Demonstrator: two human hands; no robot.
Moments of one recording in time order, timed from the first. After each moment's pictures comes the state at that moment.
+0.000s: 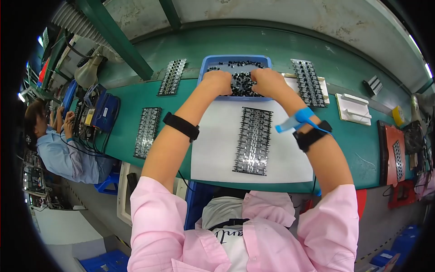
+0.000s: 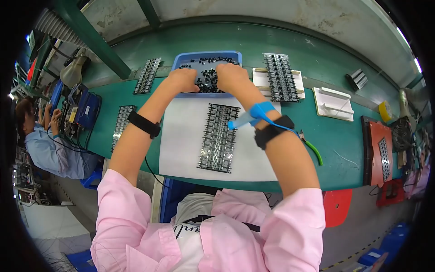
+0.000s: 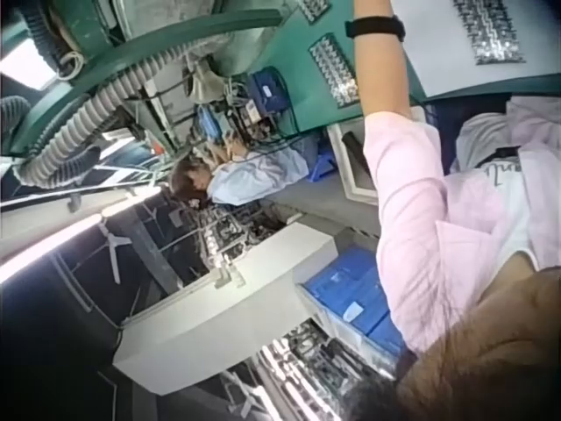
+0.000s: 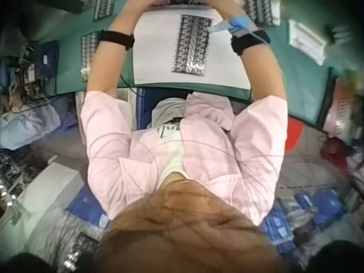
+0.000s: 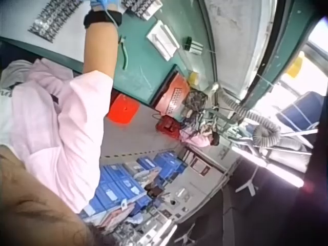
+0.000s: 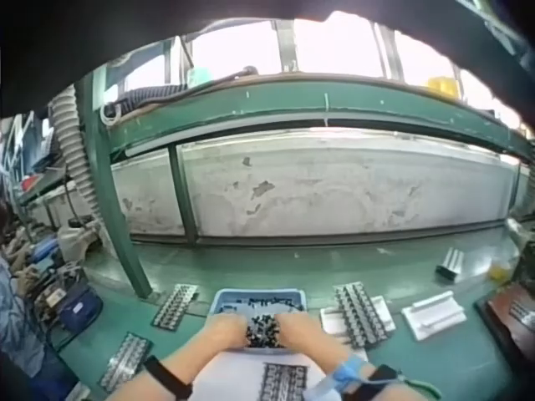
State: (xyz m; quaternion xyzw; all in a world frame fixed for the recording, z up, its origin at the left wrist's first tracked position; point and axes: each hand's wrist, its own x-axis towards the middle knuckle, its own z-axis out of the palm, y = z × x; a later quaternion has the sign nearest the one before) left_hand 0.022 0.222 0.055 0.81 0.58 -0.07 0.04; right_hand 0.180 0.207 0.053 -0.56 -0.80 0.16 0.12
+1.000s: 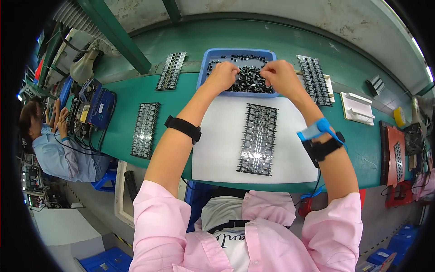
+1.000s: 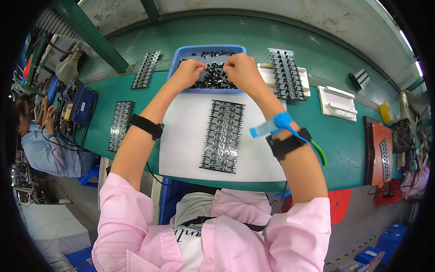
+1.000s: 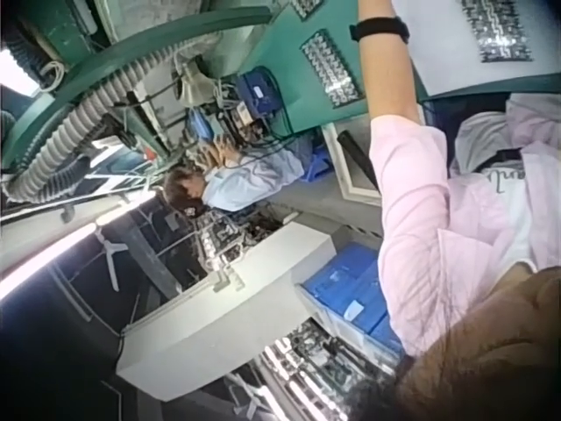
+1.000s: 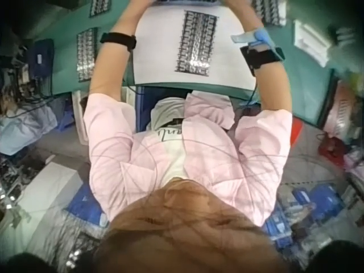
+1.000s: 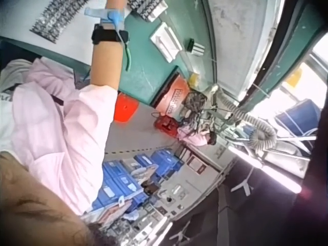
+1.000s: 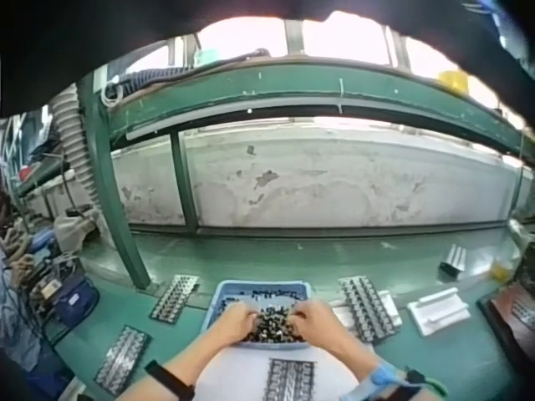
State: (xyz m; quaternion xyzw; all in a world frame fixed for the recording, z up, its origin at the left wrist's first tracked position) left_hand 0.005 0.247 0.000 0.79 0.53 0.28 0.13; right_hand 0.188 0.206 0.051 -0.53 -0.74 0.27 0.30
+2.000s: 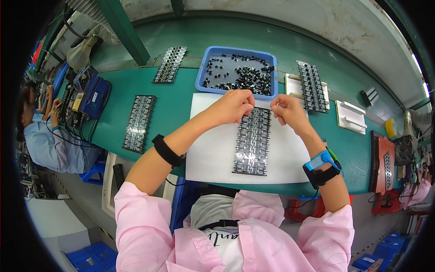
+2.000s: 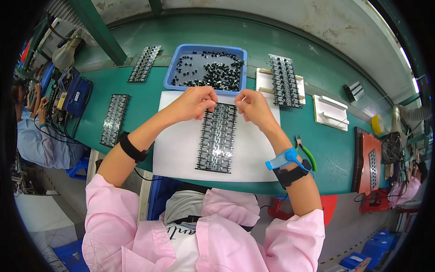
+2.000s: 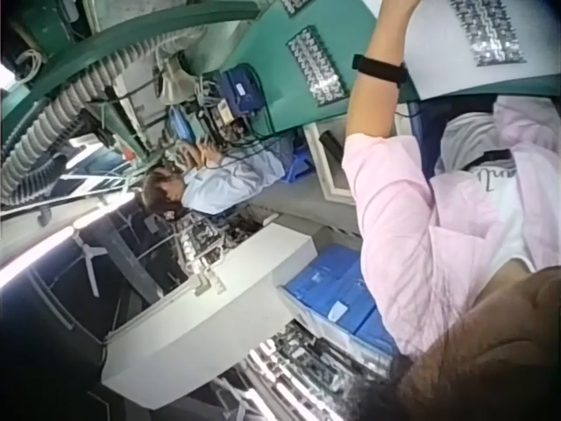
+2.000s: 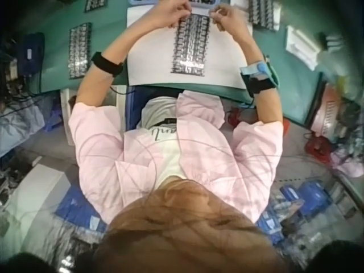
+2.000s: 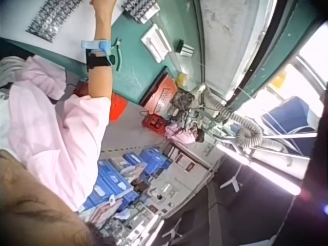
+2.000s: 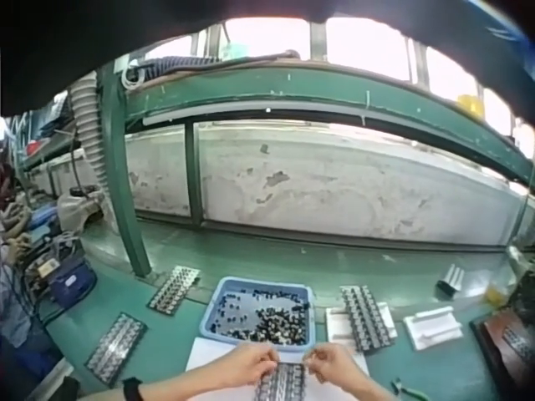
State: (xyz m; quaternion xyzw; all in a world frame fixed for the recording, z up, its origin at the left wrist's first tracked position) left_hand 0.025 0.158 0.030 0.72 0.44 0.24 0.48; right_hand 0.222 0.157 0.014 -0.53 -0.63 0.50 0.29
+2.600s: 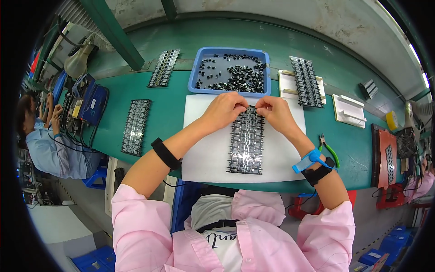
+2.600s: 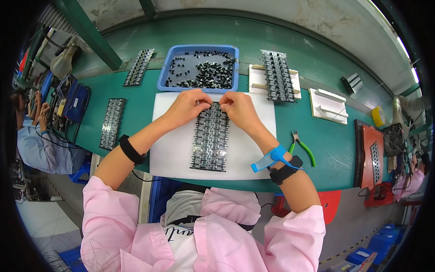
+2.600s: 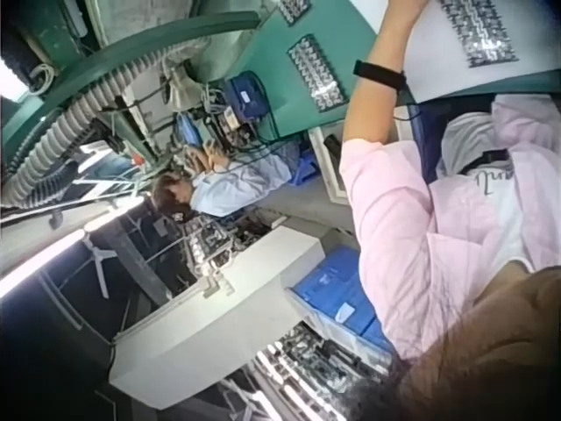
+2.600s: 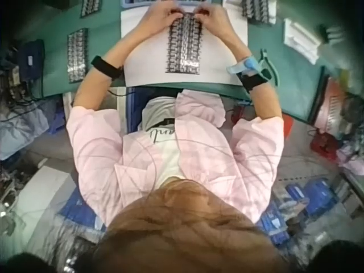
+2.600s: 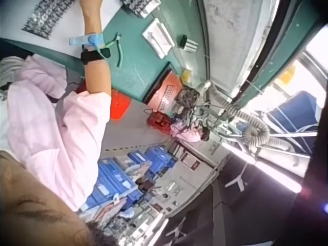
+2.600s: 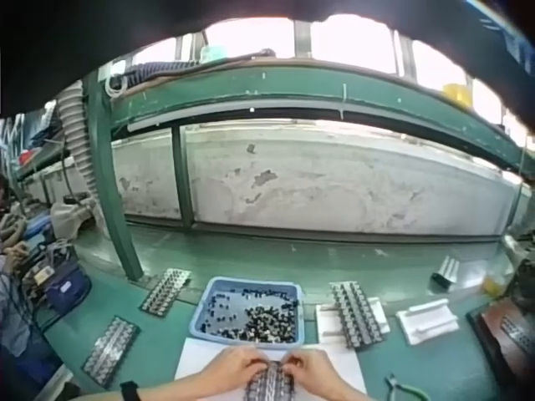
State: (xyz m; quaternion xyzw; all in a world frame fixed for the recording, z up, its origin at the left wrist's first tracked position) left_hand 0.029 0.157 -0.001 0.81 0.42 0.30 0.27; right_hand 0.208 0.149 -0.001 -0.52 -0.70 0.39 0.30
